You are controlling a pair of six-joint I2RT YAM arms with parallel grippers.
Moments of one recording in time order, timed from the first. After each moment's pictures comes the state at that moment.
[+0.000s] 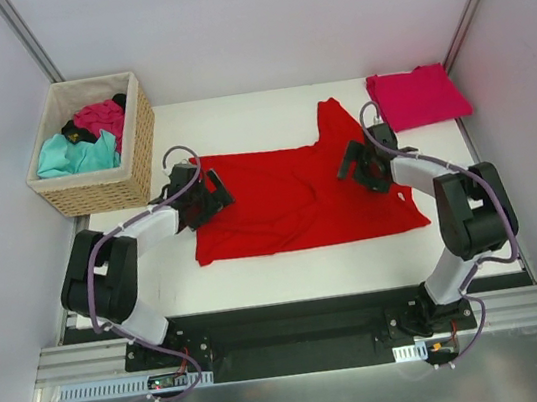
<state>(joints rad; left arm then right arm) -0.32 1.59 0.83 -0.13 0.05 -0.75 0.22 1.71 0.99 -0.27 0.02 0.62</state>
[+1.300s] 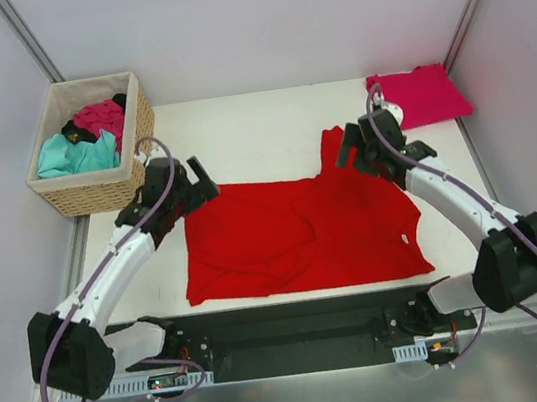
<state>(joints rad) -0.36 1.14 0.84 -0.45 -0.11 -0.69 0.38 1.33 1.03 -0.52 0.26 0.60</state>
